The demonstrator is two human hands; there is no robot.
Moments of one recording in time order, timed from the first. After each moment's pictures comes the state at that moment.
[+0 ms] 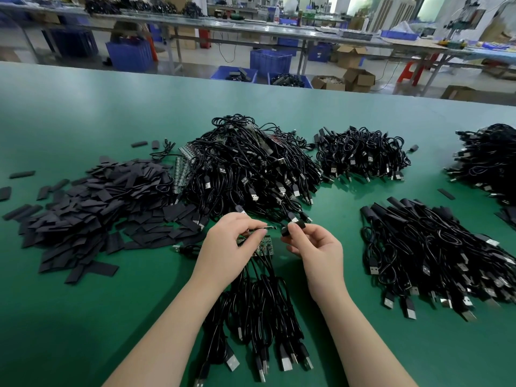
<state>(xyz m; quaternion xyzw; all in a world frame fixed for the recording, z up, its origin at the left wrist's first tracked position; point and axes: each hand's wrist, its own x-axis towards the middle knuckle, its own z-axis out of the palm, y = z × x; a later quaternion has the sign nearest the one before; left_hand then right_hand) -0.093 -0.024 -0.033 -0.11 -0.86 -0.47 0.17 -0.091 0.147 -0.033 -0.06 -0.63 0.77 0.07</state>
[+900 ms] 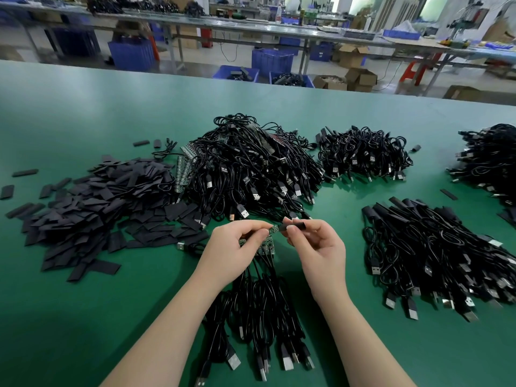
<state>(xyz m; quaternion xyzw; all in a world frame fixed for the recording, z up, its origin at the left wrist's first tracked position) -0.091 -0.023 -0.028 -0.12 -0.83 -0.53 0.12 -0.084 0.145 -0.029 0.05 -0.65 0.75 0.13</state>
